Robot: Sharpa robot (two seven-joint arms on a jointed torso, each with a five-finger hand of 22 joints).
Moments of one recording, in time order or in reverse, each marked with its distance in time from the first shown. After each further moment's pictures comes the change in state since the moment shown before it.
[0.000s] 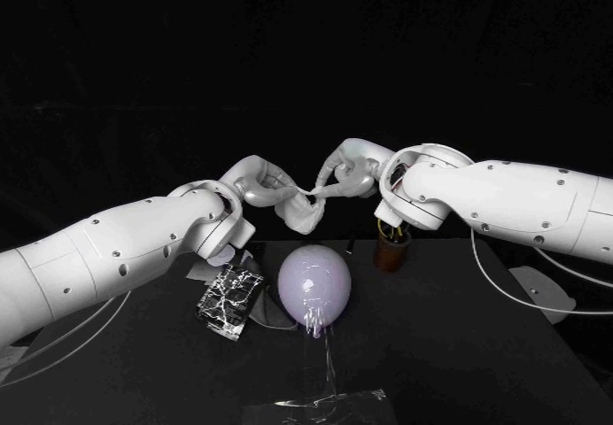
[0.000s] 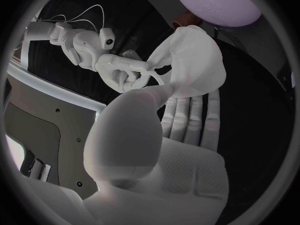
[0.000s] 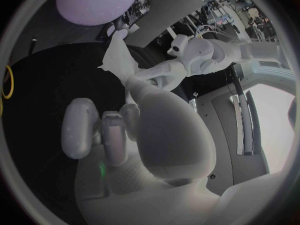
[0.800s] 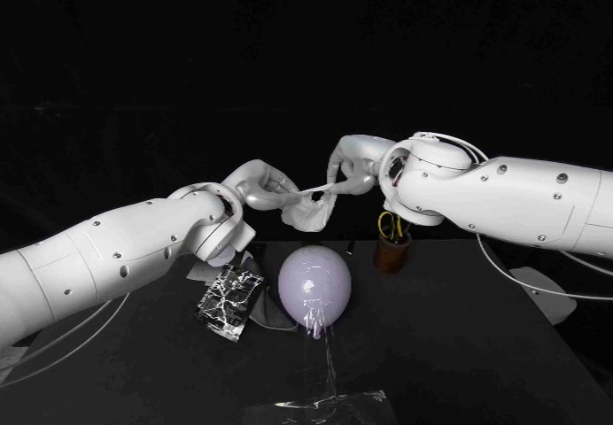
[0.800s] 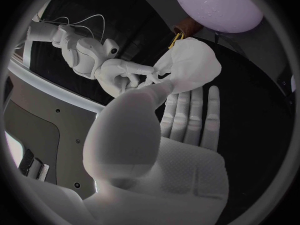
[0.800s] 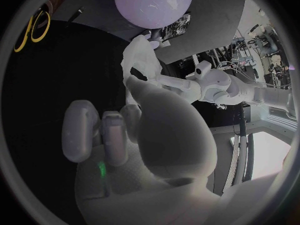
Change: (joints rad) left arm 0.000 0.000 -0.005 -0.003 -0.002 0.049 0.007; left_hand -0.050 -0.024 -0.075 -0.063 -0.002 -0.011 0.011 -0.017 0.009 -0.022 0.011 0.010 0.014 0.021 0.004 0.023 0.003 0.000 -0.023 0.002 0.038 0.020; right arm 0.023 0.003 0.000 0.025 -0.352 0.026 -0.158; right_hand -0.016 -0.016 0.026 -0.005 0.004 -0.005 -0.002 0.015 0.008 0.024 -0.008 0.010 0.001 -0.003 -0.002 0.001 0.001 -0.001 0.002 -0.006 0.042 0.000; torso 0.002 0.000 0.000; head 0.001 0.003
